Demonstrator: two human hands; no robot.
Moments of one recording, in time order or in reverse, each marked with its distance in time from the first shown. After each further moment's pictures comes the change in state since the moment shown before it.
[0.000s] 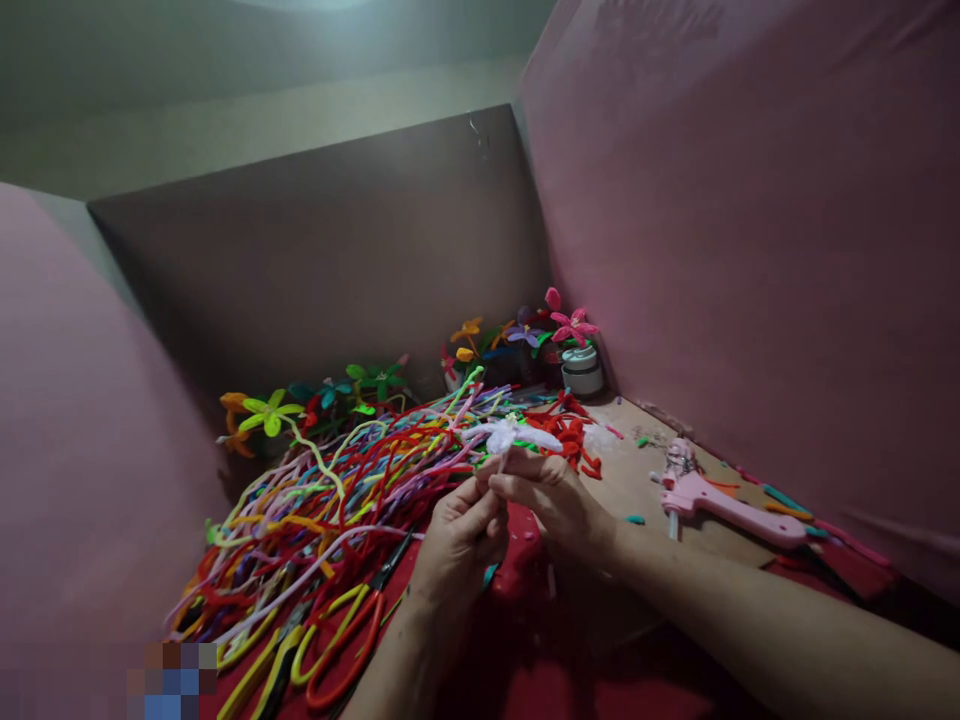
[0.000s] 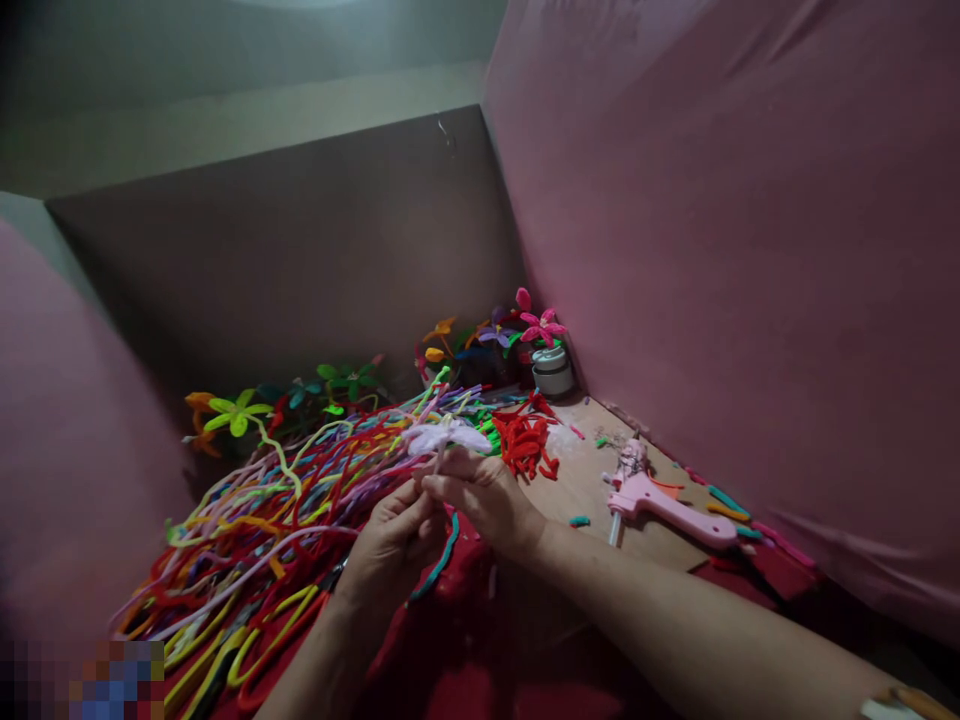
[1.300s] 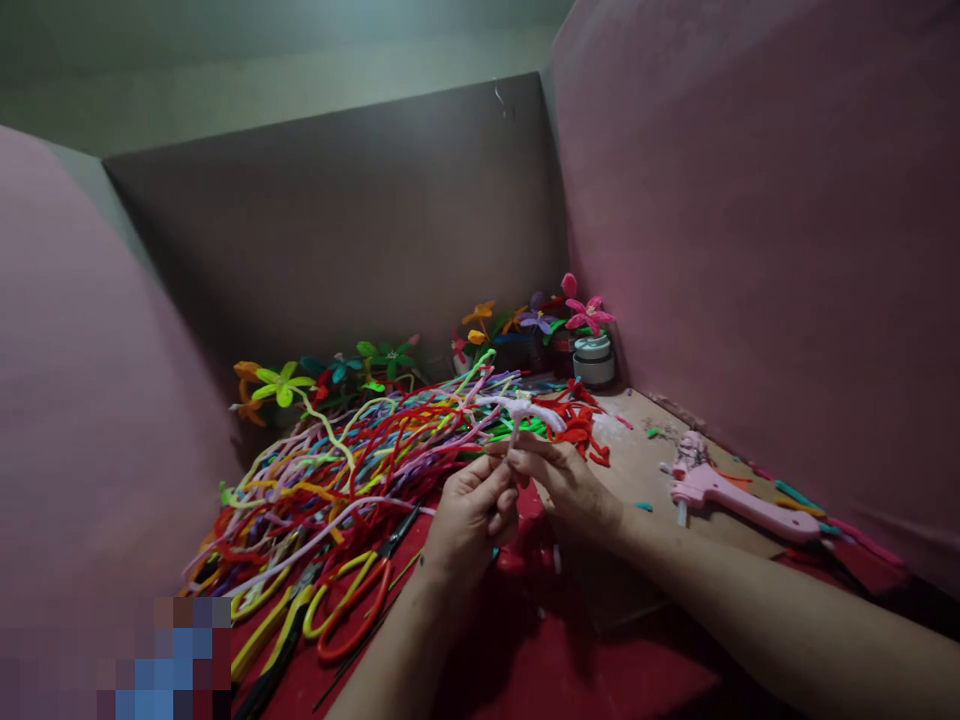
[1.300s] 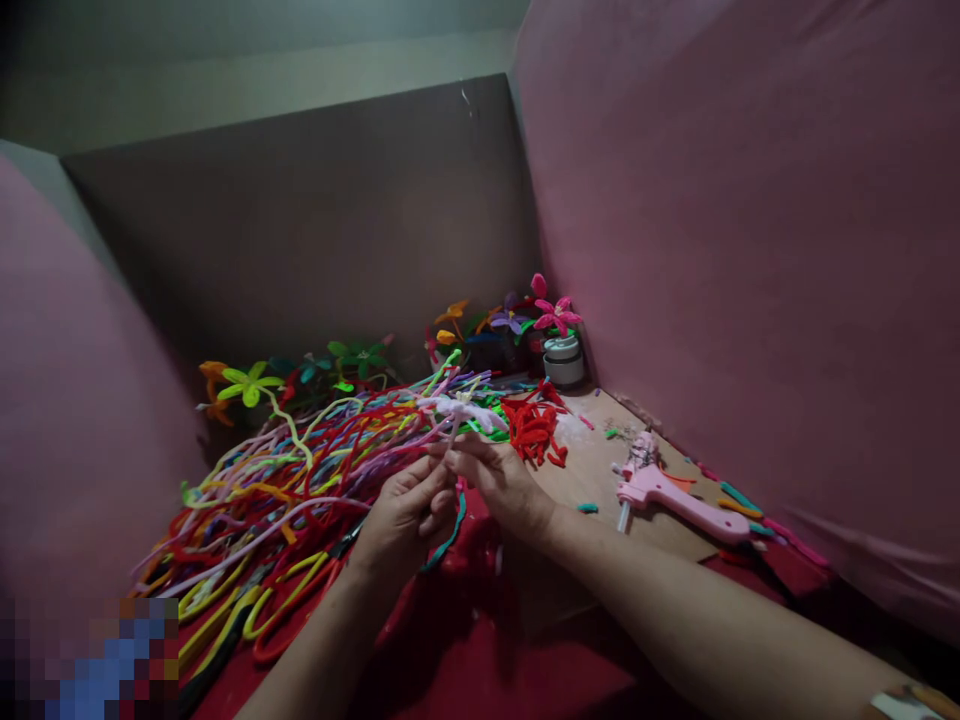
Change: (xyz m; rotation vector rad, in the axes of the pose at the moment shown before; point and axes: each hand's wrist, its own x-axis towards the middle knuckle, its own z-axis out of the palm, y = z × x) left_hand 0.000 -0.001 0.004 0.018 0.022 -0.017; right_hand -0.001 0.009 -0.002 -0.004 0.006 0.040
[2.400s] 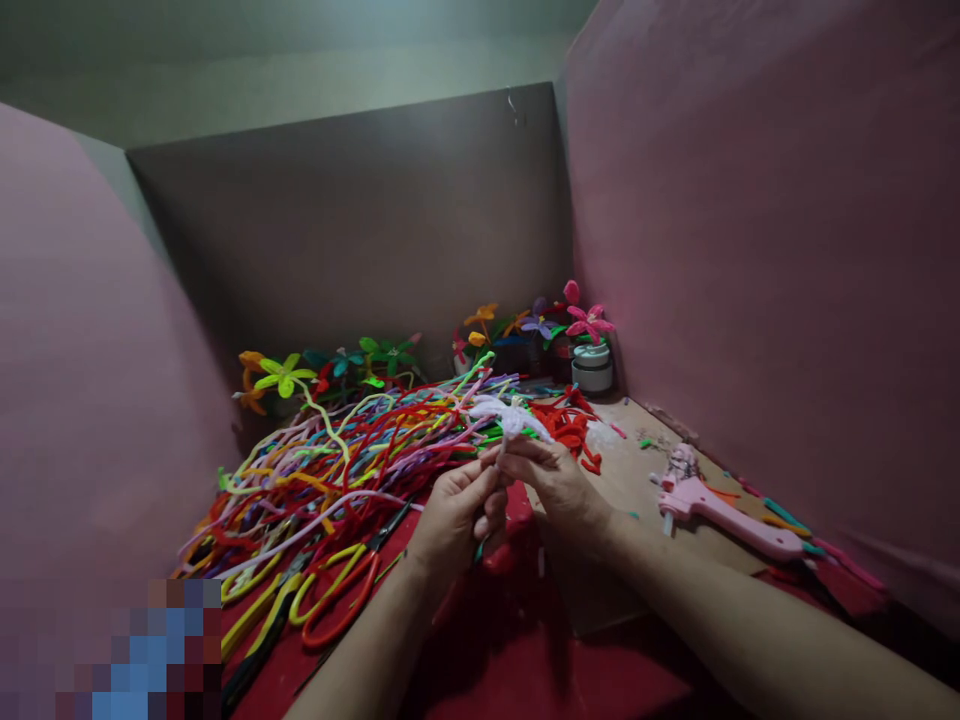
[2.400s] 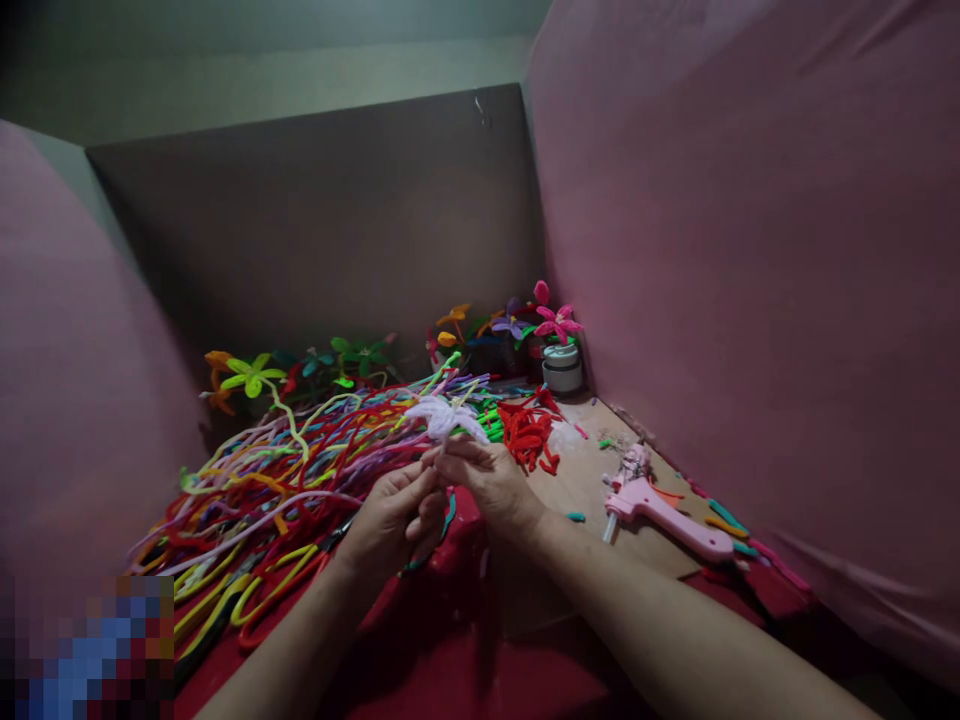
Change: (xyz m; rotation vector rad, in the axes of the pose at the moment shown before) left_hand -0.001 -0.001 -0.003 0.068 -0.023 0.024; right_hand 0.002 -0.003 -0.003 0.105 -0.004 0.036
